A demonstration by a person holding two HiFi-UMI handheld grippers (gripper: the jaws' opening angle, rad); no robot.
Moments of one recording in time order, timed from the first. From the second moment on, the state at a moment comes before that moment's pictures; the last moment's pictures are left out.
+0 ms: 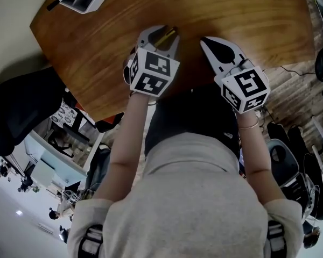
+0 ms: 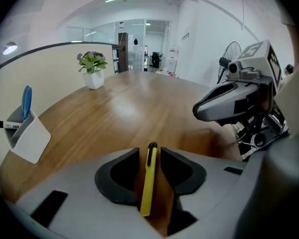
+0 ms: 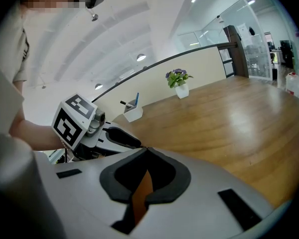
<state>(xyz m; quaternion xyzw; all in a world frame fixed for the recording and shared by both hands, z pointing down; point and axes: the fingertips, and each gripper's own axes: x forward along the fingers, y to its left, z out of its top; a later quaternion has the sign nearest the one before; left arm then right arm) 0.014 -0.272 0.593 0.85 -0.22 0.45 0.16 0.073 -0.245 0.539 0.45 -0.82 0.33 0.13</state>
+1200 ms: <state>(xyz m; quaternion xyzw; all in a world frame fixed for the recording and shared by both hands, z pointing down) 0.016 -0.268 0.569 0.86 -0.22 0.43 0.16 0.066 -0.248 0.515 0.44 -0.84 0.30 0.12</state>
